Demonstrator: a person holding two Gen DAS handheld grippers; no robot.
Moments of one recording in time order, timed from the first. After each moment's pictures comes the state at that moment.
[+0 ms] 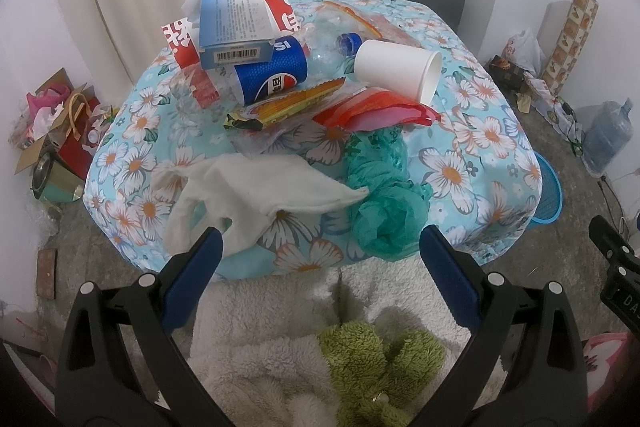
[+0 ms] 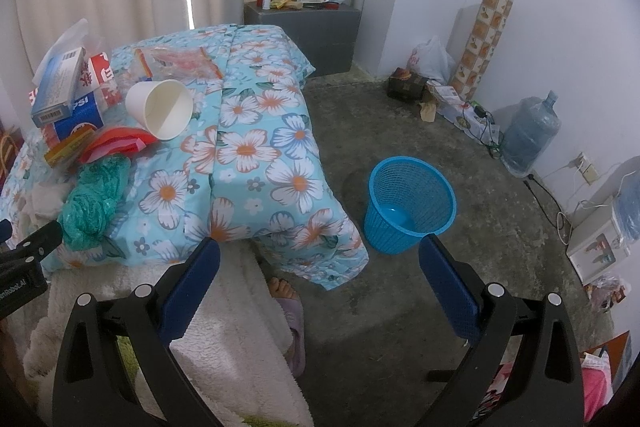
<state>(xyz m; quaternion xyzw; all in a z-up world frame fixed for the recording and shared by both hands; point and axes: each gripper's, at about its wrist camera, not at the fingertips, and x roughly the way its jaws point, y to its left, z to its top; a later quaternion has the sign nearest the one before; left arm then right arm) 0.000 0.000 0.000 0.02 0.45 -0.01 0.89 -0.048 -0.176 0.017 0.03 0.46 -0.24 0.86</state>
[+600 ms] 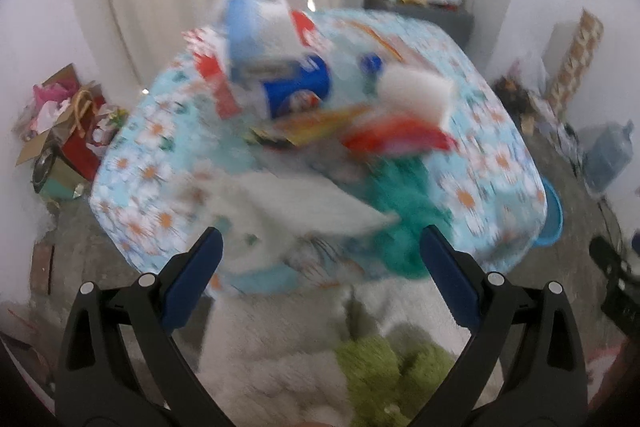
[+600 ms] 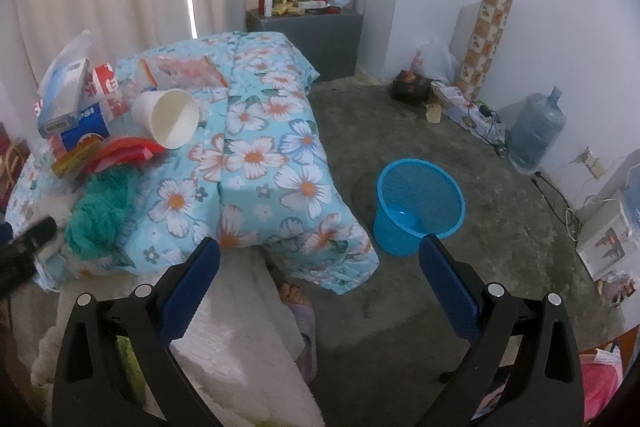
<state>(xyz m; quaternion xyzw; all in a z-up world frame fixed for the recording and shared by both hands) 0.001 0.035 0.008 0.00 0.42 0.01 0.91 -0.046 -0.170 0.018 0.05 0.45 -0.22 0.87</state>
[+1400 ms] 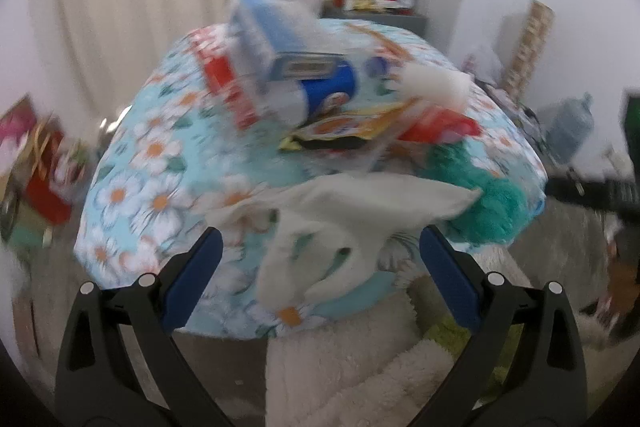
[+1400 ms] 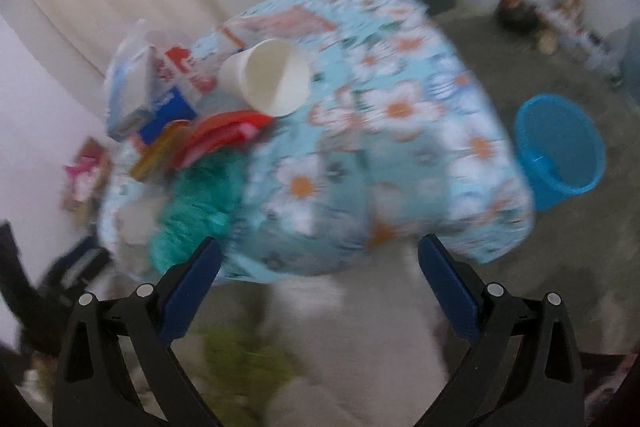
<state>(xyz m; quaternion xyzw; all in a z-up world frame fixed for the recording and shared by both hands) 0.008 0.110 -0.018 0.03 0.40 -0.13 0.91 0.022 -0.157 -0.048 0.25 0.50 -0.01 0.83</state>
